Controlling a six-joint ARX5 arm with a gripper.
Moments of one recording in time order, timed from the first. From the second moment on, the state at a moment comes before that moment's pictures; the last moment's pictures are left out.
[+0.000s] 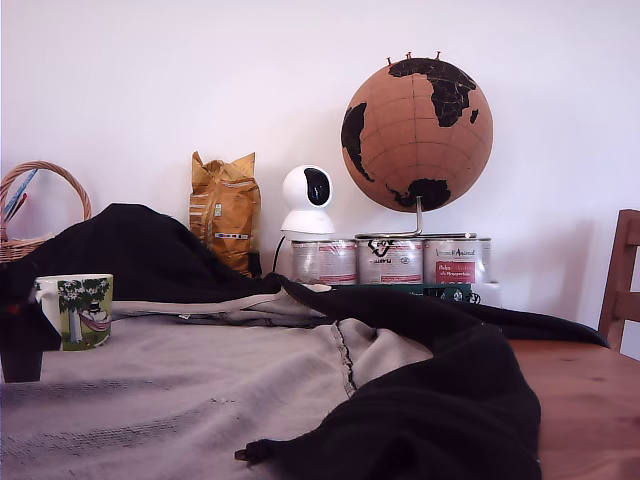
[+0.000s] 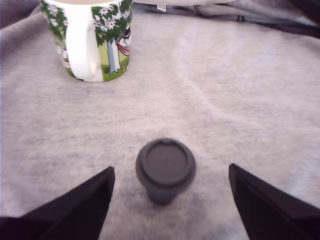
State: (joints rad) arm -0.15 1.52 0.21 0.80 0.10 -0.12
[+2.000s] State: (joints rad) arm 0.00 1.70 0.80 0.65 0.23 0.00
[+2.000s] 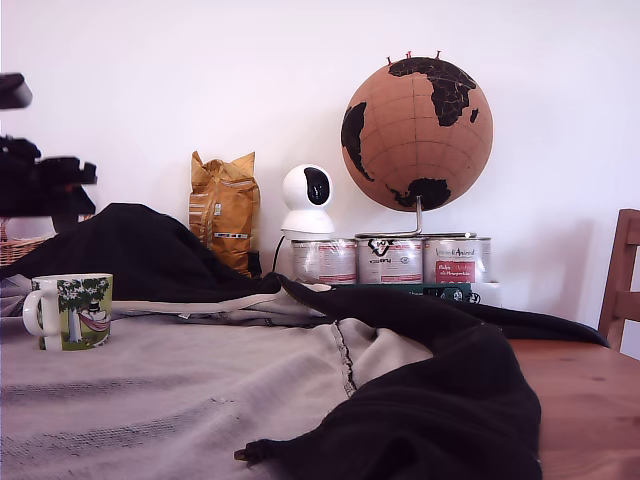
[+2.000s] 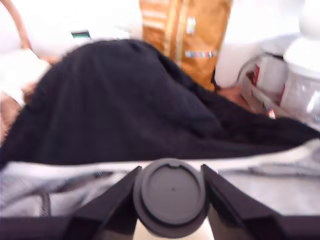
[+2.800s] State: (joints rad) arm -0.01 1.45 0.84 0.32 0.26 0.00
